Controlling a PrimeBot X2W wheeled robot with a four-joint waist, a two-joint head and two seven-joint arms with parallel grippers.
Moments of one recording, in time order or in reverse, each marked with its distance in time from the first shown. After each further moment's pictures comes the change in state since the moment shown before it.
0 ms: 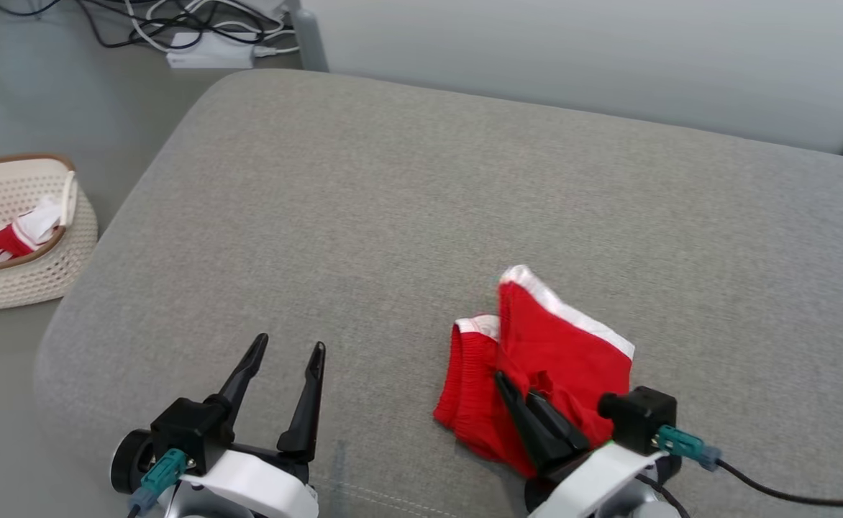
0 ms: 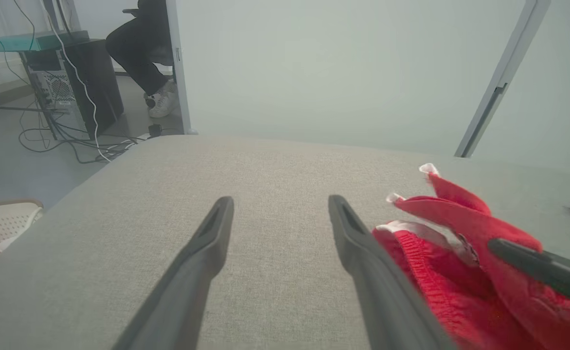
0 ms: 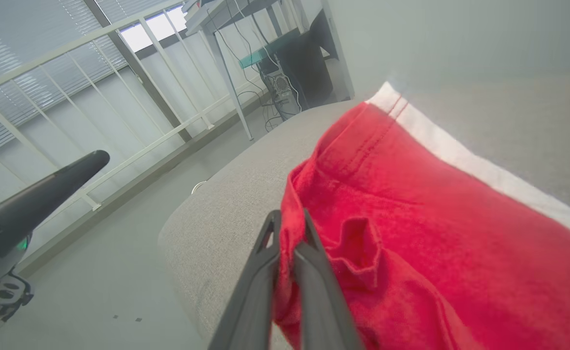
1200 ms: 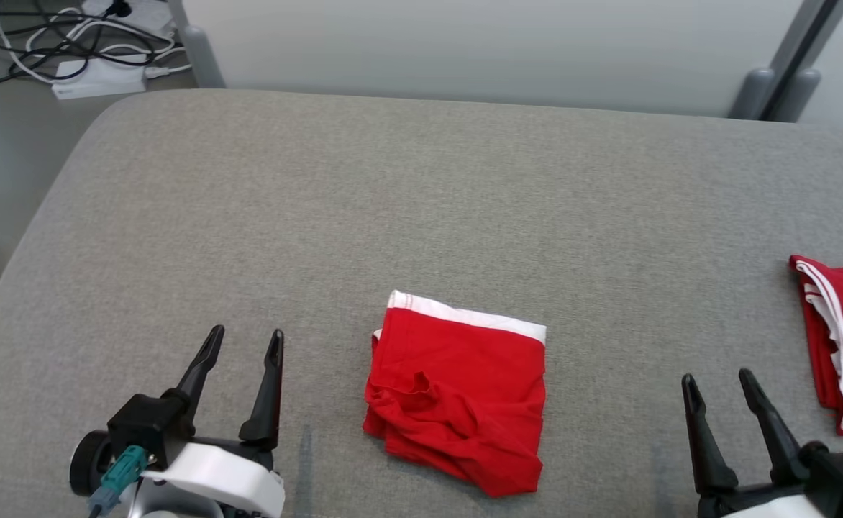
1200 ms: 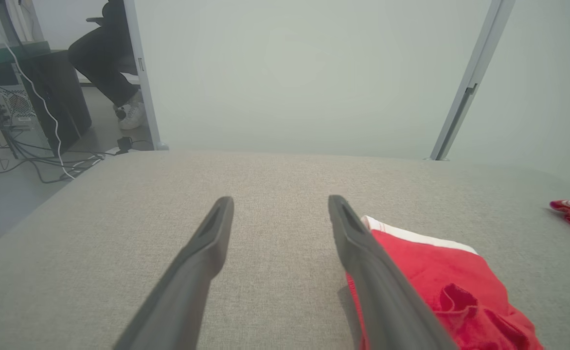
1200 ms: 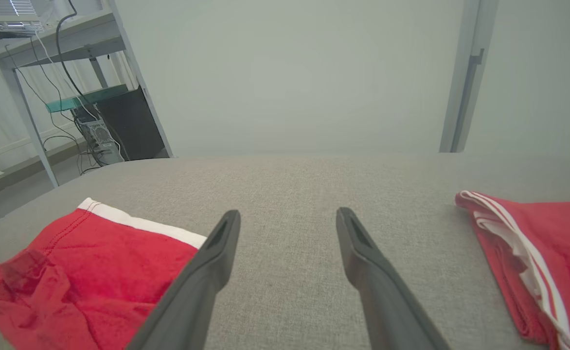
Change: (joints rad) left arm 0.017 0.020 0.066 -0.001 0.000 0.022 -0.010; right arm 0.270 -0.017 -0.482 -0.212 -0.316 0.000 -0.057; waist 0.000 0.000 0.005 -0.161
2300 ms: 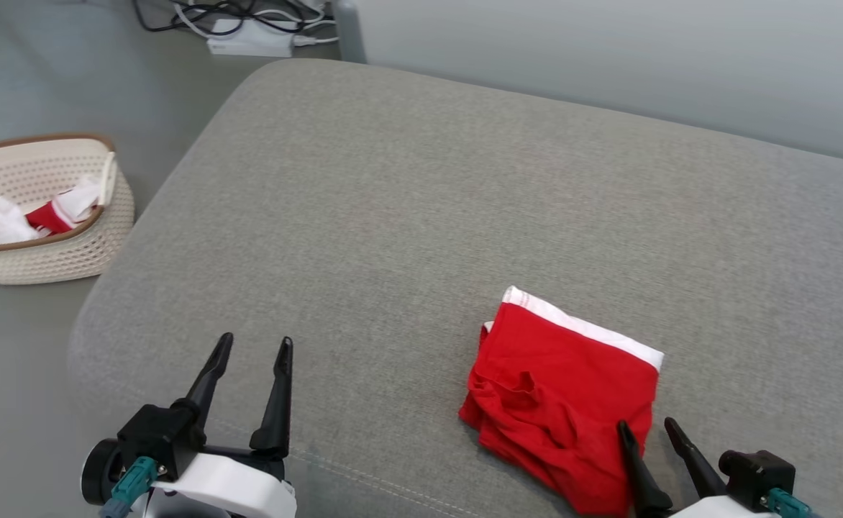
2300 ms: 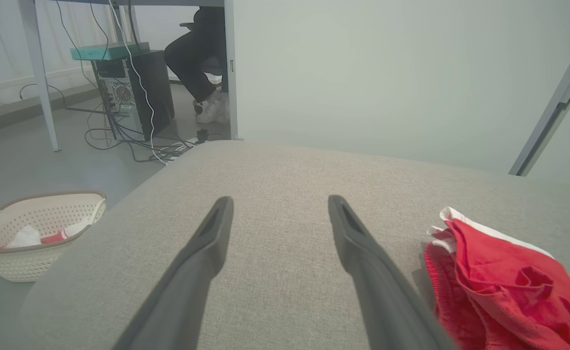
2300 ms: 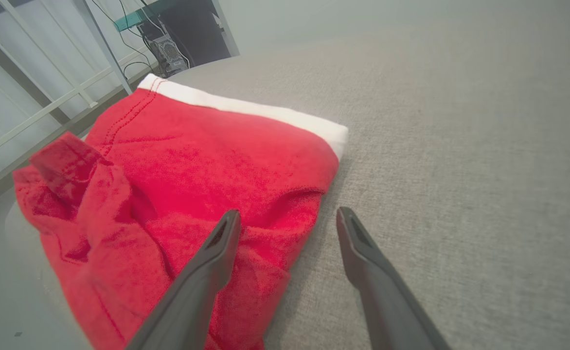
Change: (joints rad) left arm 0.030 -0.013 0.011 -0.026 0.019 0.012 0.000; right arm -0.119 0.015 0.141 0.349 0.141 0.000 0.000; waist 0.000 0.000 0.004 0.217
